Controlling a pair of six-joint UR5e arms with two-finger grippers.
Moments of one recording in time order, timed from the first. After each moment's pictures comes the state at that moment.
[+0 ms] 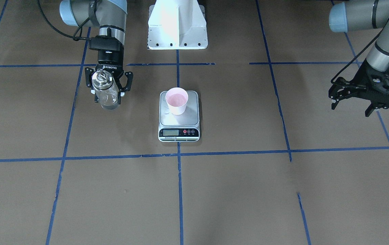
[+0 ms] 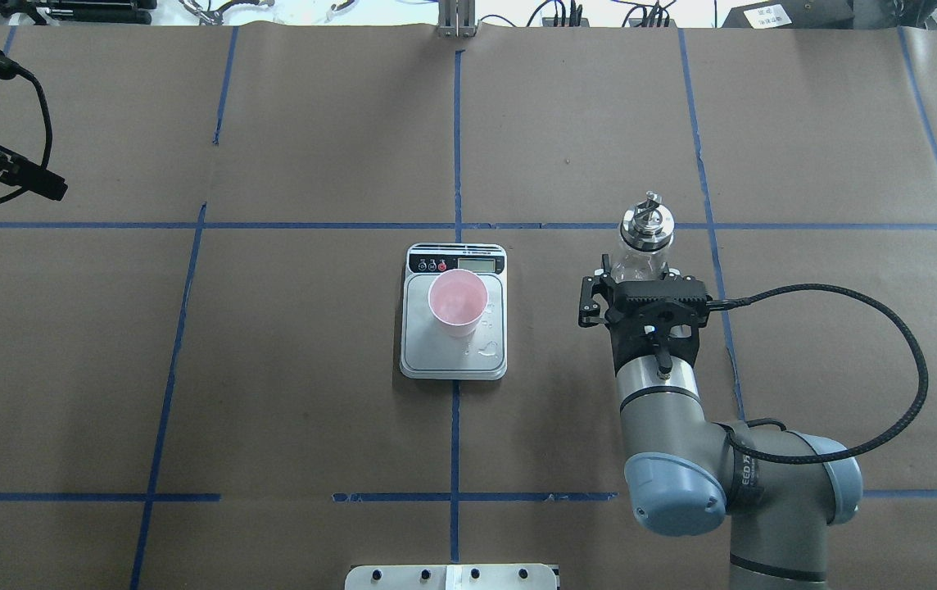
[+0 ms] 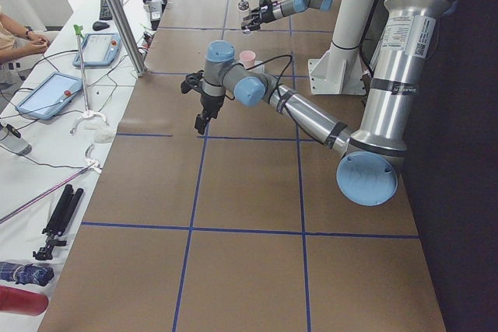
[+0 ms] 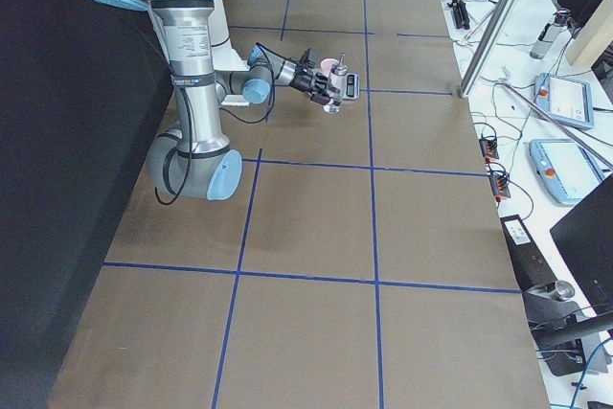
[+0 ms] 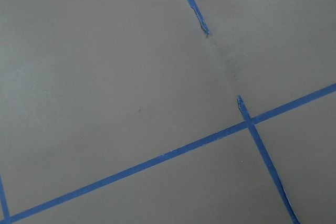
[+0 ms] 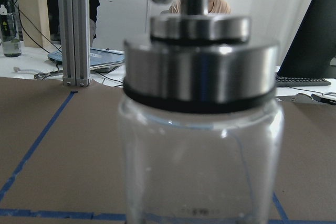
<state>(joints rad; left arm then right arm) -1.08 -1.74 -1.92 -1.68 -2.05 -0.36 0.21 -1.34 1.93 -1.37 0.58 1.43</state>
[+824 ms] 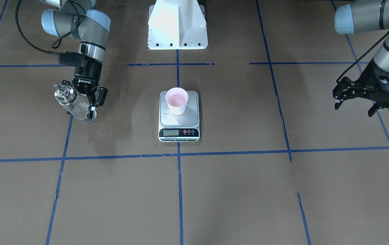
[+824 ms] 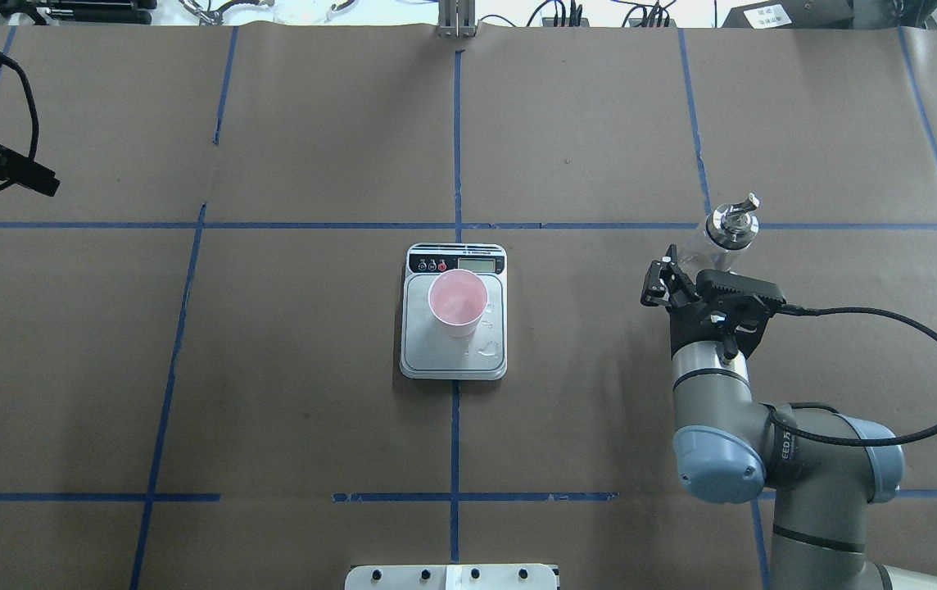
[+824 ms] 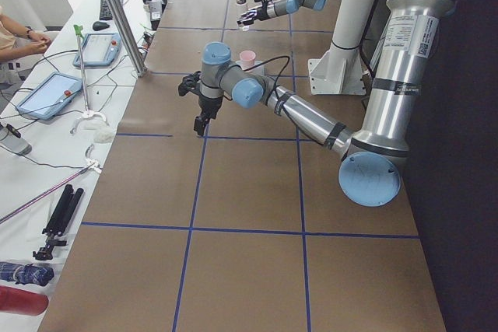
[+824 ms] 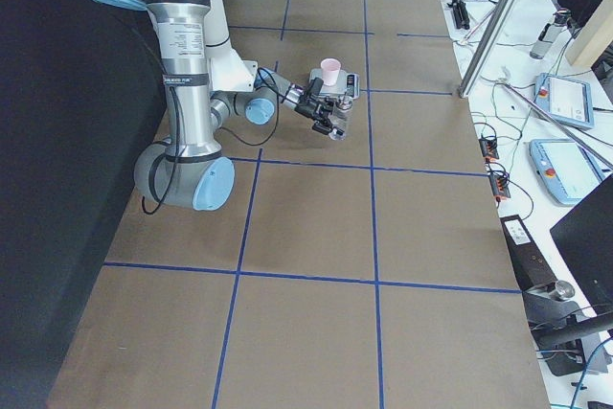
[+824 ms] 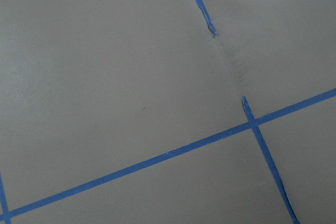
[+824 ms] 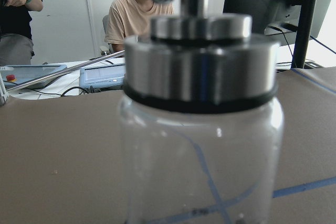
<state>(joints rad) -1.11 -1.74 -1.91 -1.68 -2.08 -0.36 0.27 -1.43 1.85 -1.33 0.60 1.69</state>
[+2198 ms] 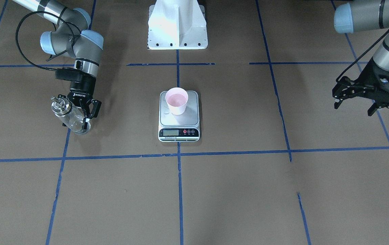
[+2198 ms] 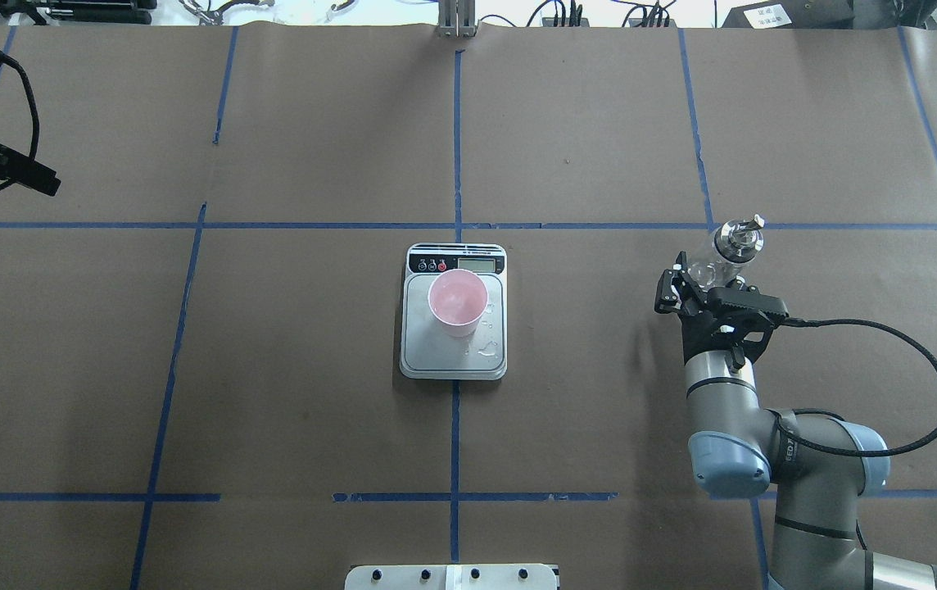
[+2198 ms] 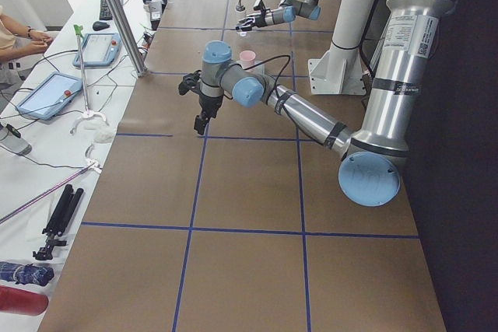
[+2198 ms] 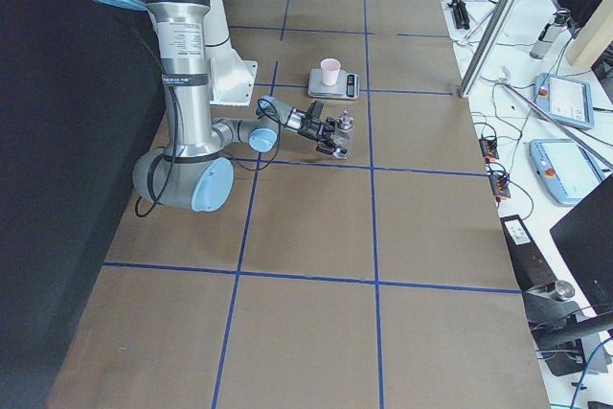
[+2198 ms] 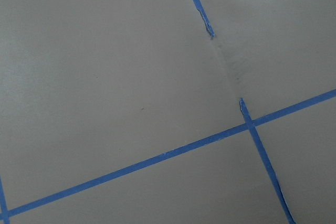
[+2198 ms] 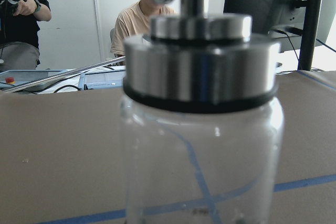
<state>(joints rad) -1.11 -1.74 -1.92 -1.67 -2.08 -0.37 0.27 -1.44 1.66 -1.07 0.52 1.63</state>
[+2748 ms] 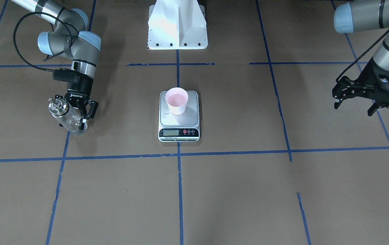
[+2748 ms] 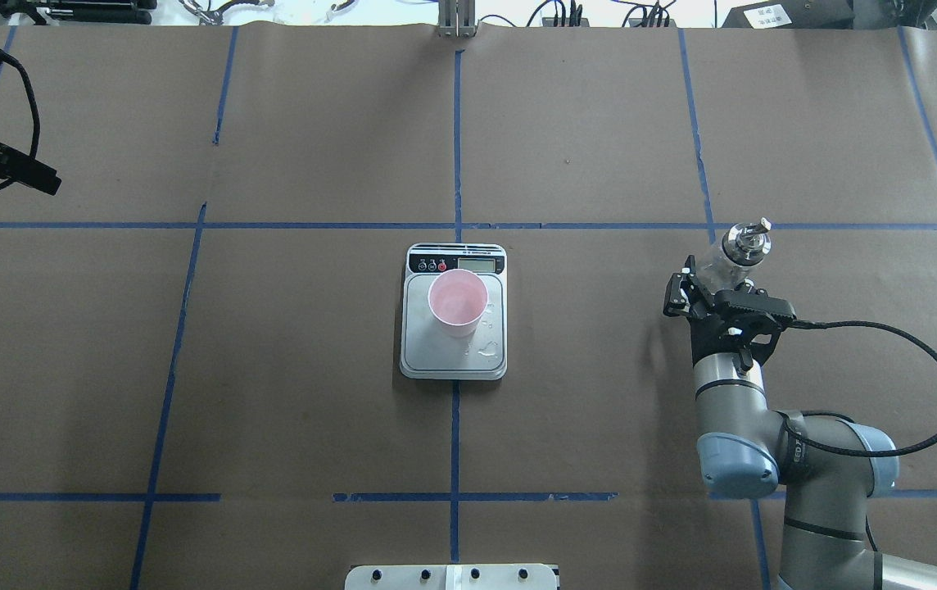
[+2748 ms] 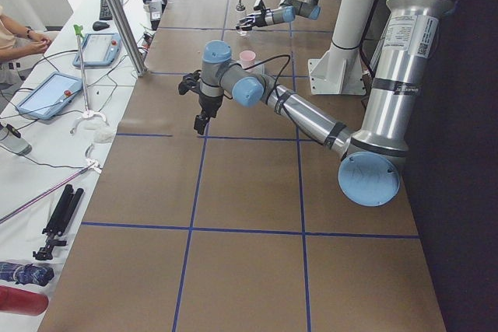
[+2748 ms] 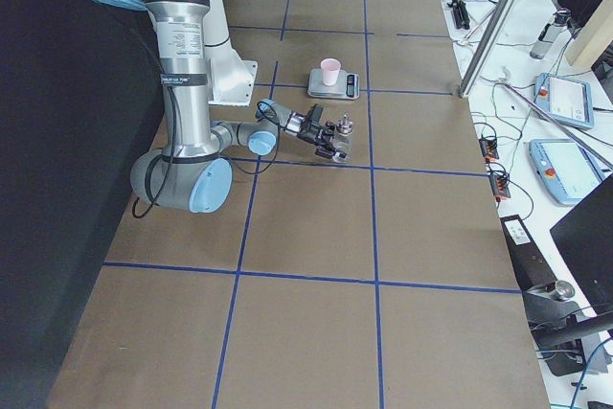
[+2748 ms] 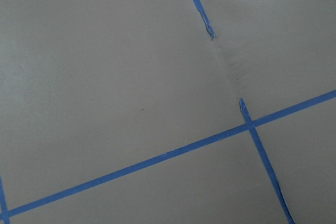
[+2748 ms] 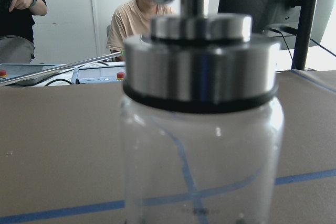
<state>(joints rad) -1.11 -1.75 -1.92 -1.67 -2.08 -0.37 0.27 -1.46 1.65 -1.07 0.53 1.63</state>
